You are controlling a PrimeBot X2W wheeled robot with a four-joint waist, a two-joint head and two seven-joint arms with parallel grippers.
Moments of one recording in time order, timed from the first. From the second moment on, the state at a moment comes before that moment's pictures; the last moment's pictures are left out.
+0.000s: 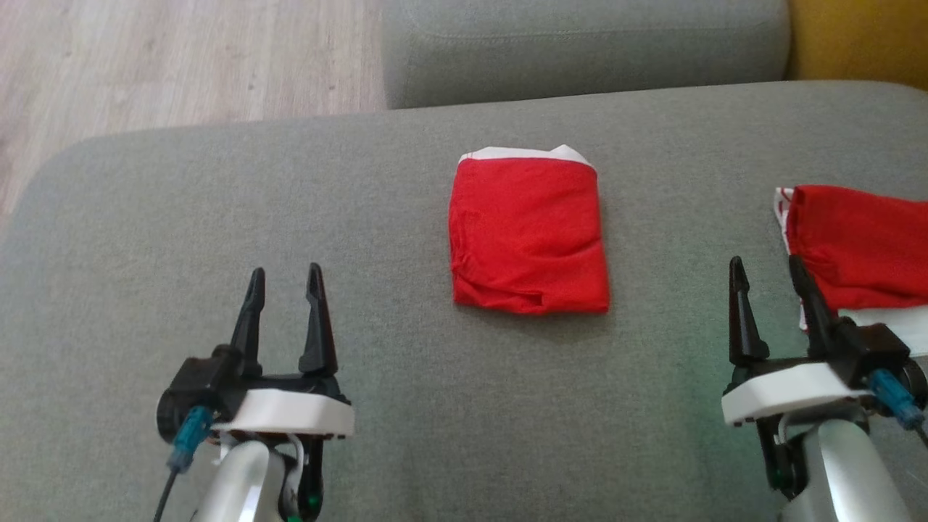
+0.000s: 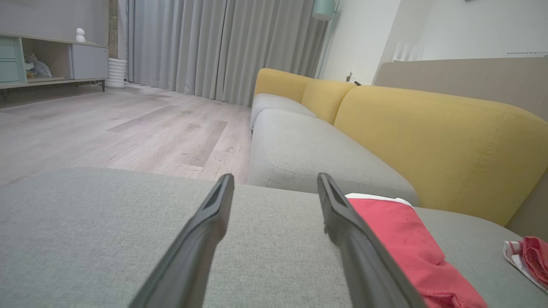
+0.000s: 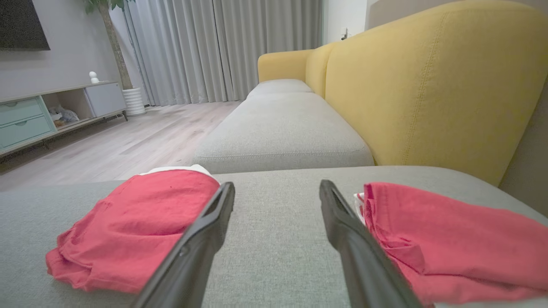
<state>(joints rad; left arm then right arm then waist) -0.18 0.04 -0.22 0.32 -0.35 0.02 -0.26 -0.15 -0.05 -0.05 0.36 0.06 0.13 -0.25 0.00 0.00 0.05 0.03</state>
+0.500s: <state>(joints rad) -0.31 0.04 -0.31 0.33 -0.38 0.01 -0.26 -0.51 -0.05 0.02 0.51 0.01 0.13 -0.12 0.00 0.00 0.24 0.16</state>
